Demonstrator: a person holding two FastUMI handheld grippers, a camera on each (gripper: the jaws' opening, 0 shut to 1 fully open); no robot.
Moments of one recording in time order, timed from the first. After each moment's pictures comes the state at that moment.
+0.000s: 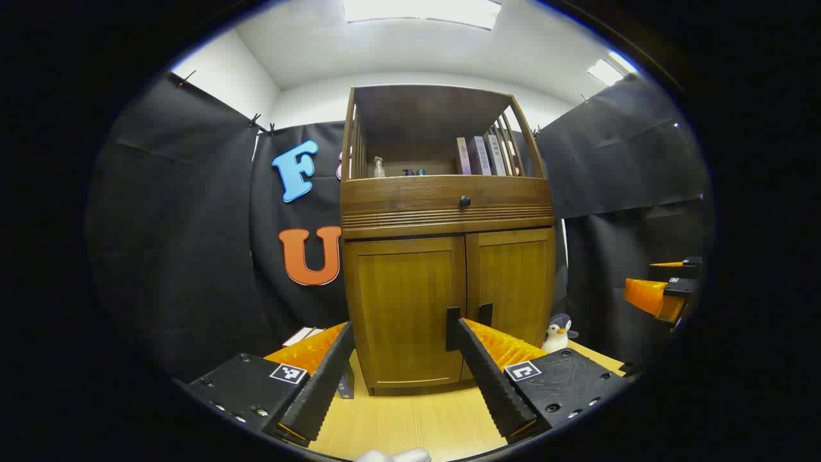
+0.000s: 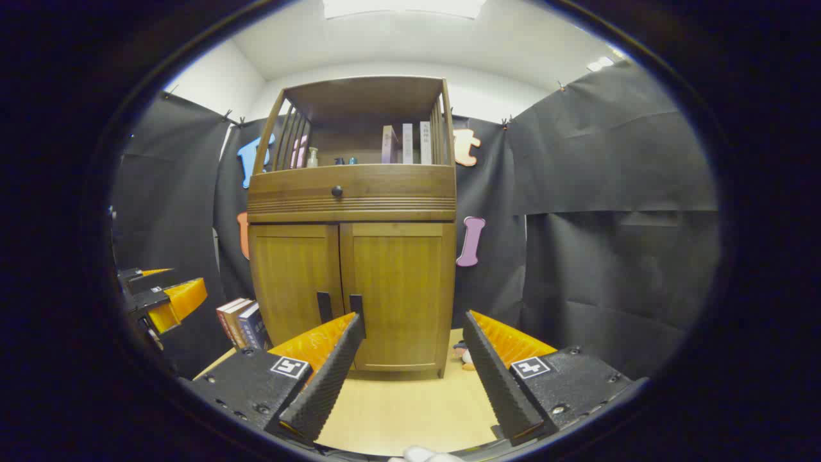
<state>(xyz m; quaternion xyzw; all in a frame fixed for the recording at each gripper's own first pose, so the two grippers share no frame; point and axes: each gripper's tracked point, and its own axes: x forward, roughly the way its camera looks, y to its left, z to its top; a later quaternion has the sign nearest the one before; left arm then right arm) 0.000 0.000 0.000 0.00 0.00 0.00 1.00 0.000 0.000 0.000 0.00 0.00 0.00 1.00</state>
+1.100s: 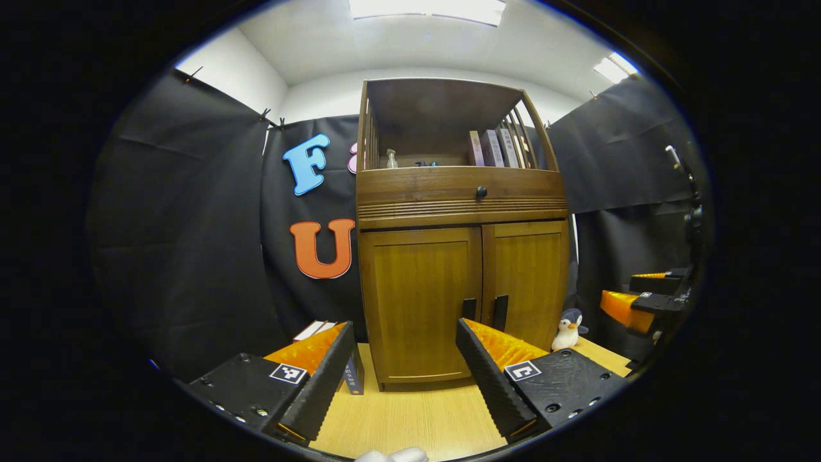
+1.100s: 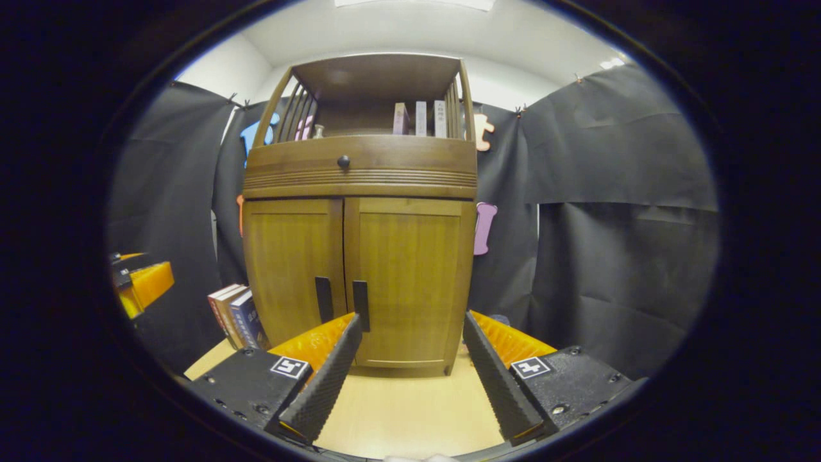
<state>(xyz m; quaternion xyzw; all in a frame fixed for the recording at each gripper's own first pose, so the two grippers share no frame) 0.001 0.024 -0.014 0.00 0.01 0.03 1.00 0.073 0.025 -0.036 -0.02 0.03 0.01 1.00</state>
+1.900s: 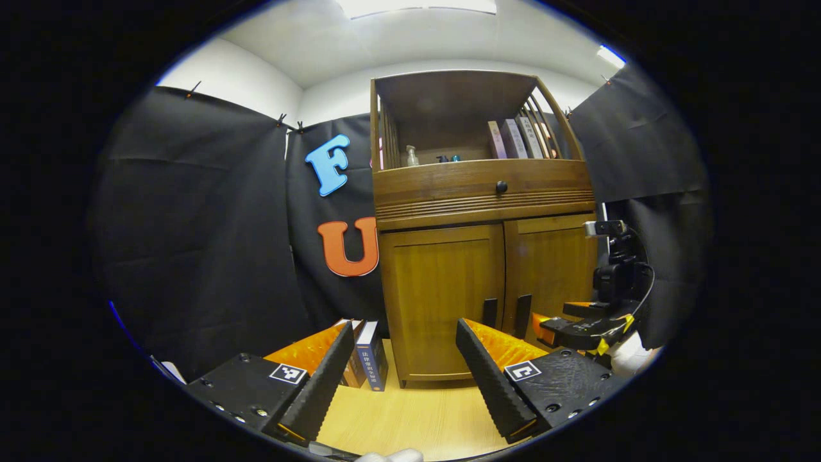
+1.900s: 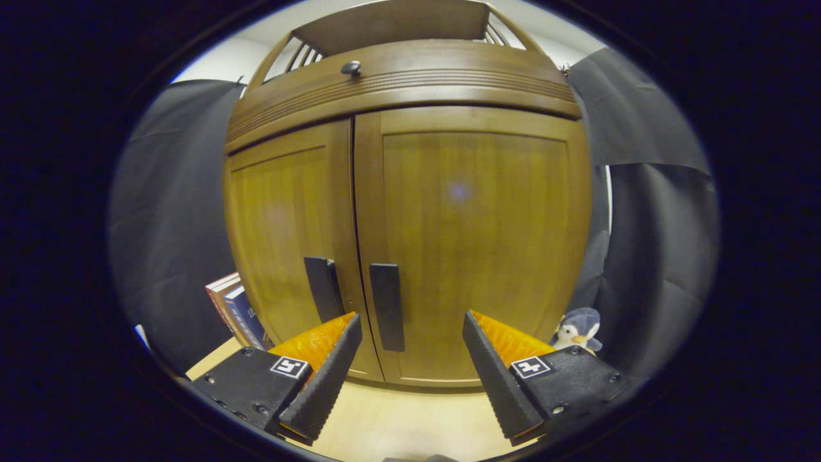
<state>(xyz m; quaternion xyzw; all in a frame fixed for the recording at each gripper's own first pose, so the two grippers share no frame) 0.003 0.027 -0.009 0.02 0.04 0.11 0.99 0.266 0.098 -0.106 0.00 0.11 0.12 0.99</state>
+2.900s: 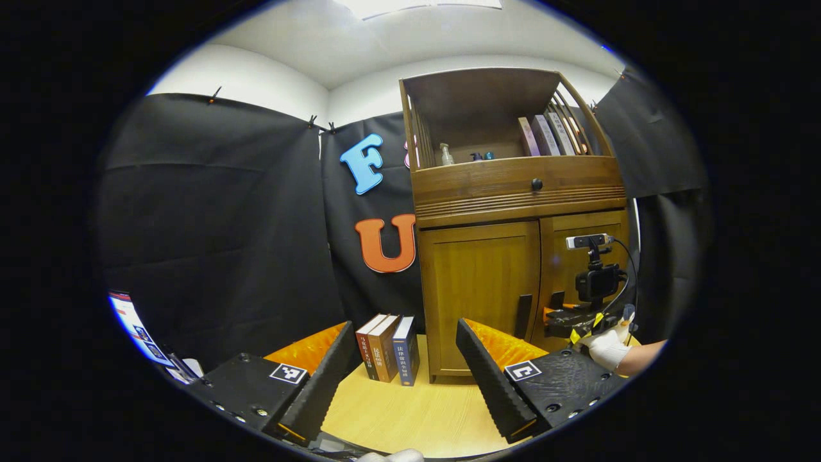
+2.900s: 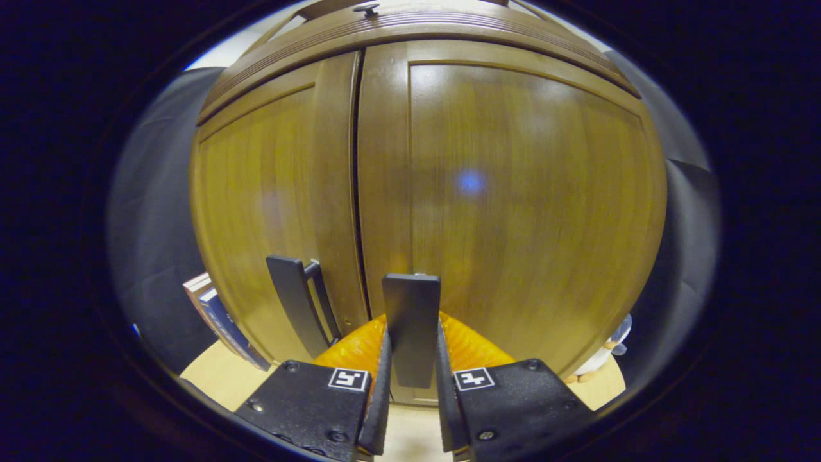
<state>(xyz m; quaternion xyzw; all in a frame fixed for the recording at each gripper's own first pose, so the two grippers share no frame) -0.021 0.058 -0.013 0.02 0.04 0.18 0.98 0.331 0.137 -0.130 -0.01 0.13 0.12 0.98</state>
